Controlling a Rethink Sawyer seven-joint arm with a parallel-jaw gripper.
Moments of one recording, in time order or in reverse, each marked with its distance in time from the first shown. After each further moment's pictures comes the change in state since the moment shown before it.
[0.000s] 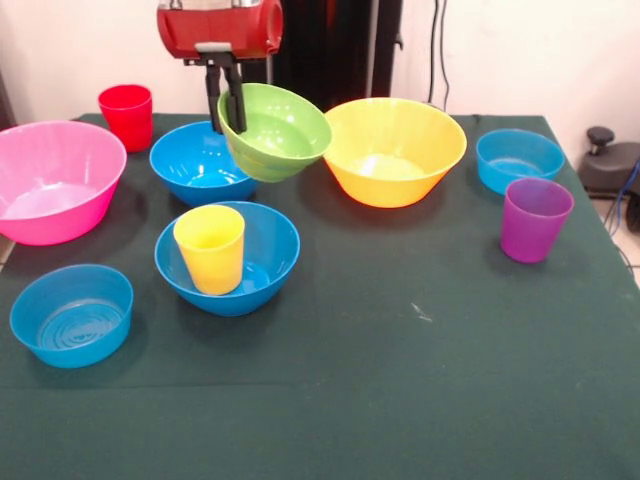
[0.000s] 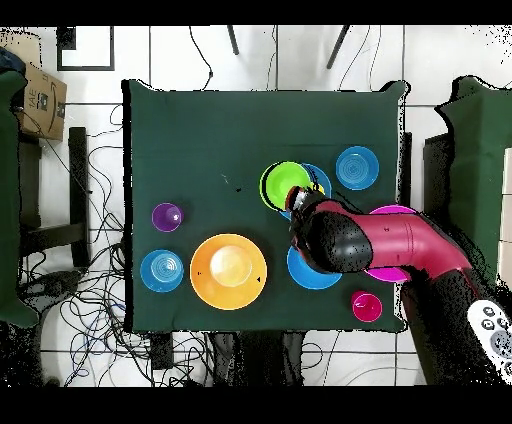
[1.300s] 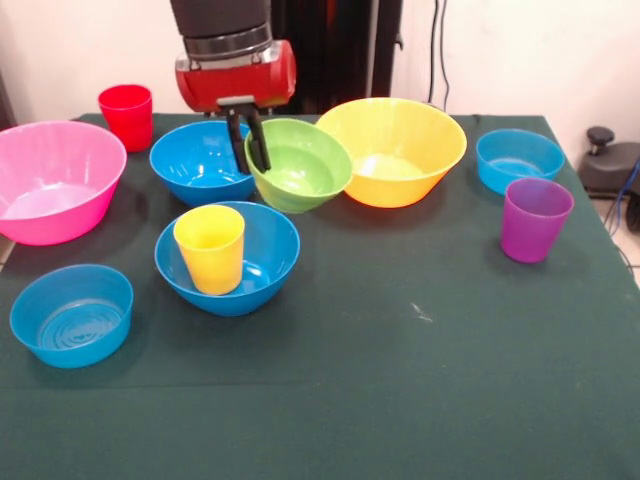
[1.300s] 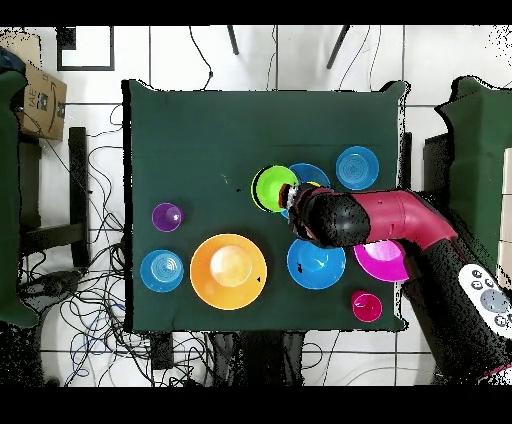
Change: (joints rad) arm -0.041 0.183 0.104 -0.113 -0.075 0.170 -0.133
